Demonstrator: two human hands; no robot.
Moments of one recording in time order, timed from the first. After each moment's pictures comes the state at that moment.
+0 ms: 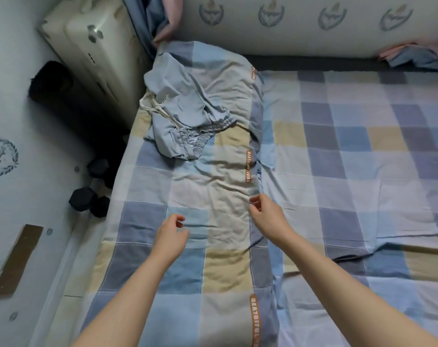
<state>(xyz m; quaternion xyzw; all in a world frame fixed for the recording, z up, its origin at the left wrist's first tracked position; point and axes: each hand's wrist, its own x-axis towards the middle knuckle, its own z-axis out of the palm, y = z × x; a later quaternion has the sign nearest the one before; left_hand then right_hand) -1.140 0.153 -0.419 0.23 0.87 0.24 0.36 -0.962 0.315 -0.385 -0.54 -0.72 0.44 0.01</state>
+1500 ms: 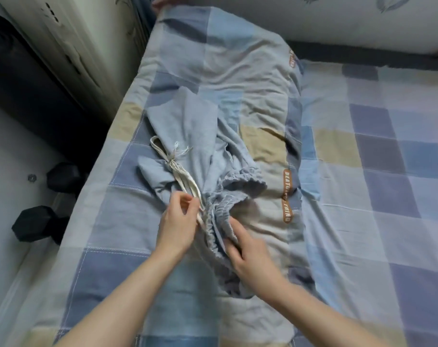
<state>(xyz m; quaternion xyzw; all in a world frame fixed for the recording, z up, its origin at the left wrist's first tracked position) -1.278 0.309 -0.588 0.22 0.84 0.42 0.27 -1.110 0.361 -0.578 -0.36 -0.83 0.43 0.05</state>
